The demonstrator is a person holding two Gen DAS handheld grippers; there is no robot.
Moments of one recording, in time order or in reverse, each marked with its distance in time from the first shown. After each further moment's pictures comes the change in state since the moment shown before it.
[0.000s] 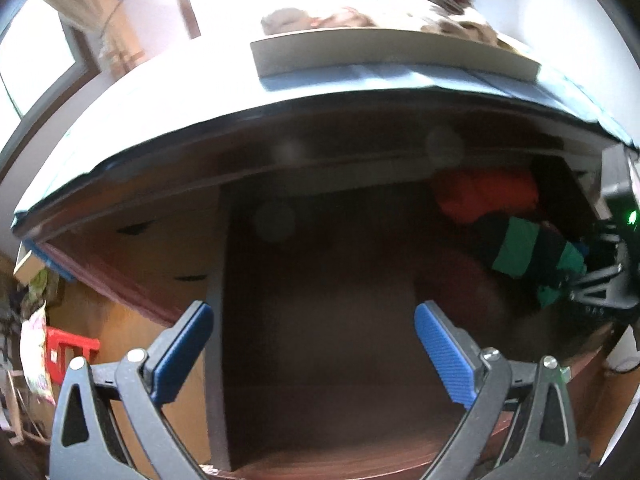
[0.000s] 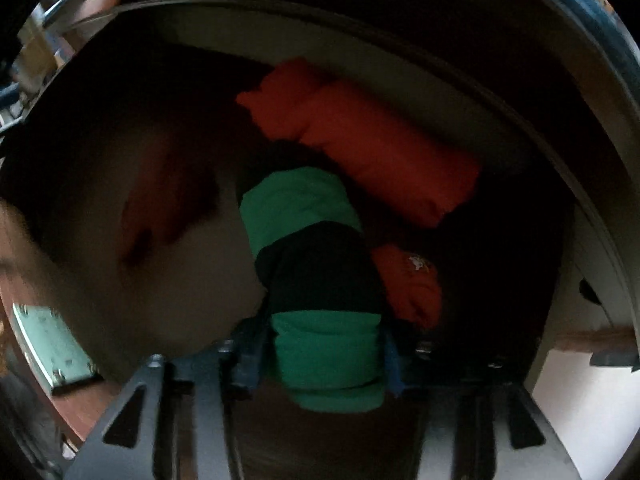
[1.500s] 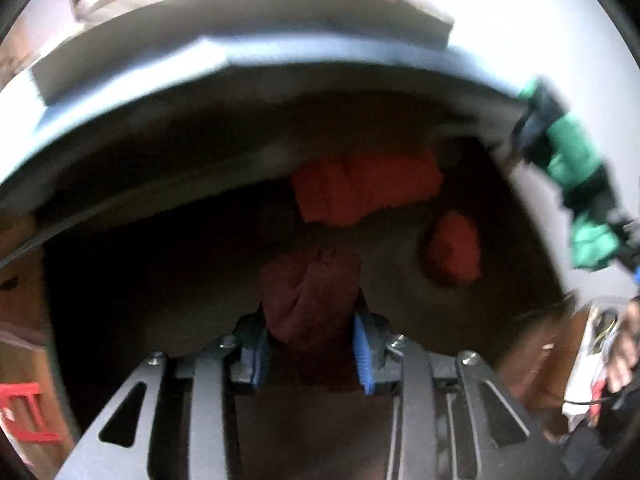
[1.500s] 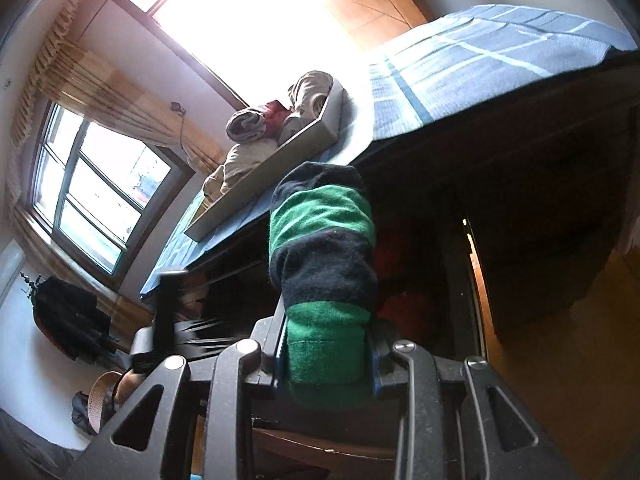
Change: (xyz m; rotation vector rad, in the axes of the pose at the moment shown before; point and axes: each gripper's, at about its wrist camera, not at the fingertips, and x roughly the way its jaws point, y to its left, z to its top) left arm 0.024 -0.035 0.009 0.089 0.079 -0.372; right arm -0.114 -0.085 -0.121 0.702 -0.653 0.467
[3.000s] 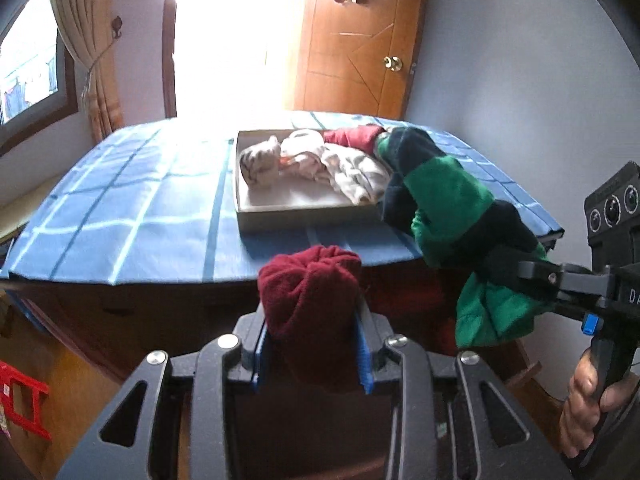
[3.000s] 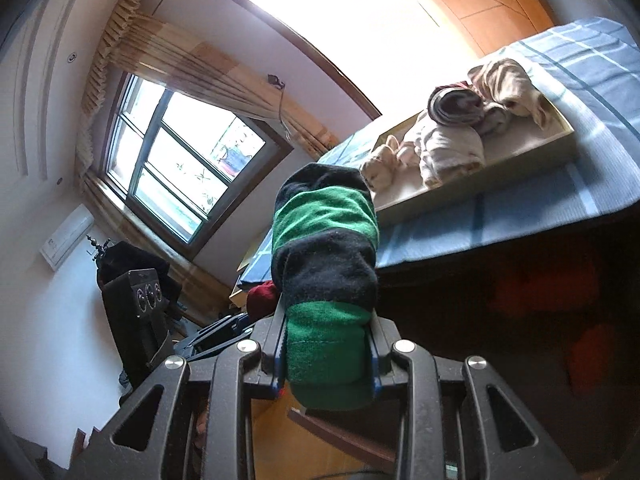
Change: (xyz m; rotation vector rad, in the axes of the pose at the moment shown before) left arm -0.152 0.020 0.026 -0.085 -0.380 0.153; right arm 0.067 0.162 0.021 -0.114 0.065 0.312
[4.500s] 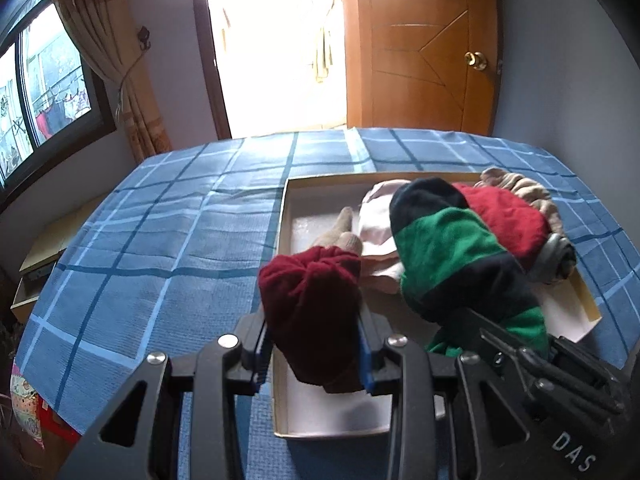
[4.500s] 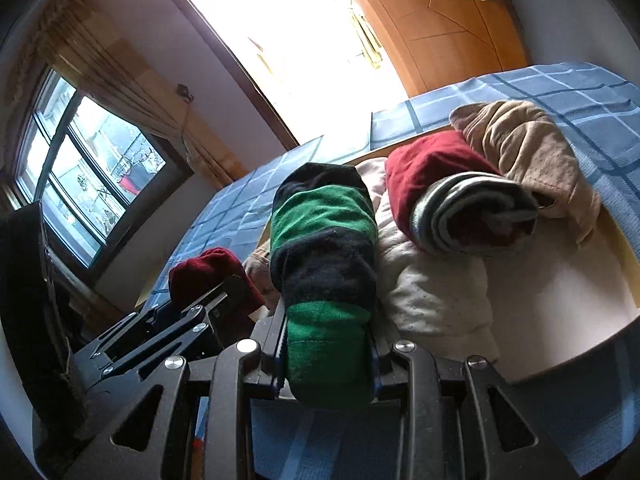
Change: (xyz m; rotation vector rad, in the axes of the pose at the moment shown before) left arm 0.146 0.024 0.122 -0.019 0.014 0.281; right arm 0.143 -0.047 0.116 -0.014 -0.063 -0.382
